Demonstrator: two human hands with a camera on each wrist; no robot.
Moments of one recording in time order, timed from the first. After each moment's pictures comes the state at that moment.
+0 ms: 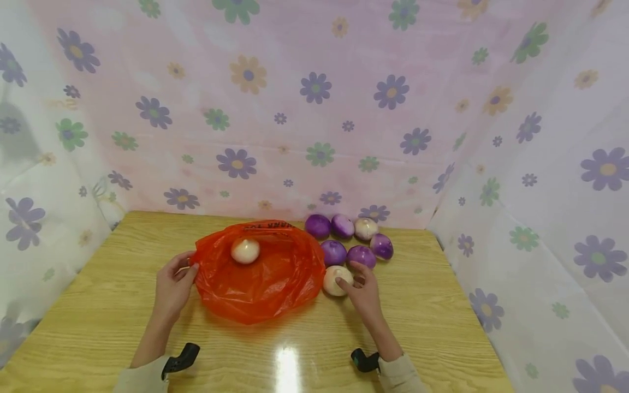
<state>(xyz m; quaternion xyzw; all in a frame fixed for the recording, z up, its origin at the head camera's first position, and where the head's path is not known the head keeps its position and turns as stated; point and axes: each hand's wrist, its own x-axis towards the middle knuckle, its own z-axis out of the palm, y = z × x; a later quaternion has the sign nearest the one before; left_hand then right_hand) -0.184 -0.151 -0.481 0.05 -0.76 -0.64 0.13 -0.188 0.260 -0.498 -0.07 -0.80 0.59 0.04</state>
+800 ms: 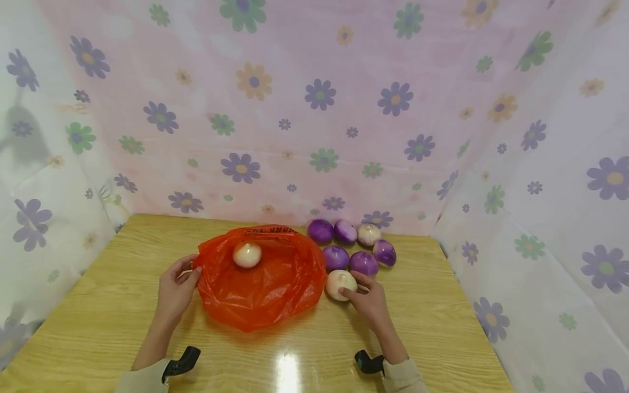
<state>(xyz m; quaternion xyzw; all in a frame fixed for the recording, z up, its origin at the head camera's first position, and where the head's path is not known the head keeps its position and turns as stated) -0.185 -0.152 -0.483 0.05 -0.75 -0.64 0.13 -0.192 0.270 -0.500 -0.09 -0.81 0.58 0.00</state>
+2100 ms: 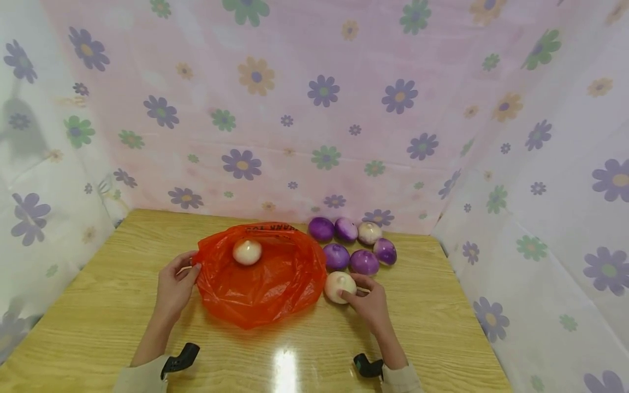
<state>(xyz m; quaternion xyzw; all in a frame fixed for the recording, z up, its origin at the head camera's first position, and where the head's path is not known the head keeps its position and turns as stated) -0.185 -0.153 -0.481 0.05 -0.75 -0.65 0.12 -0.184 0.268 -0.502 -0.07 -0.81 0.58 0.03</state>
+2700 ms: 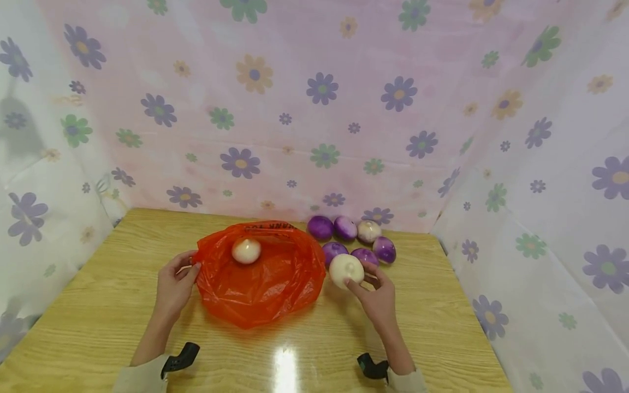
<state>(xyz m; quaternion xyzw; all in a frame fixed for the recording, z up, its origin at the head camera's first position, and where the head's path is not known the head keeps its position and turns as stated) -0.187 -0.154 -0.482 0.06 -0.75 -0.65 0.10 -0.178 0.268 -0.476 -0.05 -0.79 0.60 0.13</state>
